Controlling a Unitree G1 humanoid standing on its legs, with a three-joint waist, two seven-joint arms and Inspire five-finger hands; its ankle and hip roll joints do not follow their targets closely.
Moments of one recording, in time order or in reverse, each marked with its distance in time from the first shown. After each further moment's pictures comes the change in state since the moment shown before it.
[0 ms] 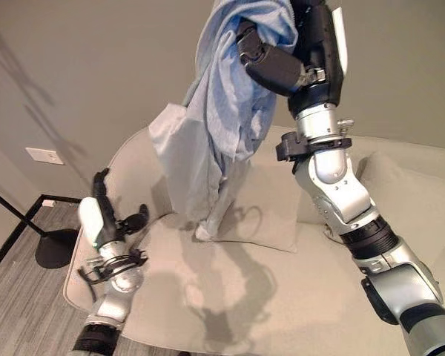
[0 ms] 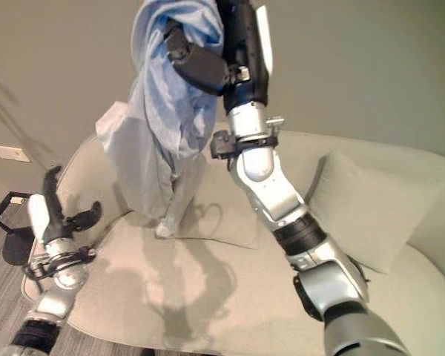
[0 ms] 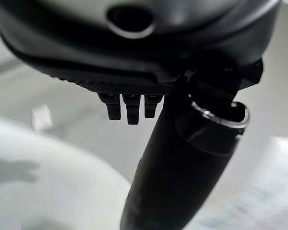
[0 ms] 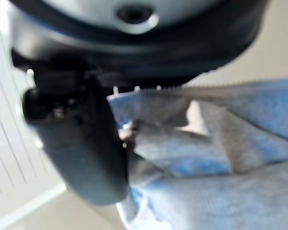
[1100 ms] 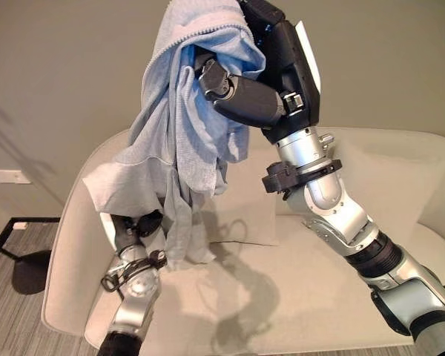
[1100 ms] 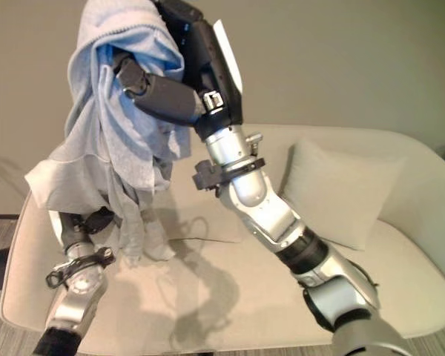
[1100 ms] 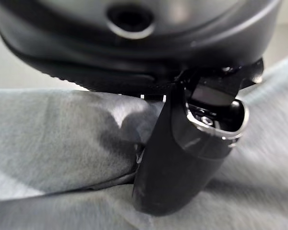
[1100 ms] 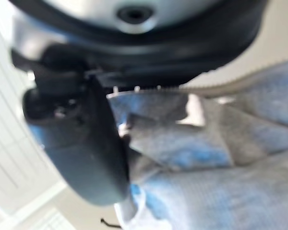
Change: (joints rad) left arm 0.186 -0.052 0.125 -0.178 -0.205 -0.049 -0.043; right arm 0.082 -0.151 0.065 -0.224 0.076 -0.051 0.066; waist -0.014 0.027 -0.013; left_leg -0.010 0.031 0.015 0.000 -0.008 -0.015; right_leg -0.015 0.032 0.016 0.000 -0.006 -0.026
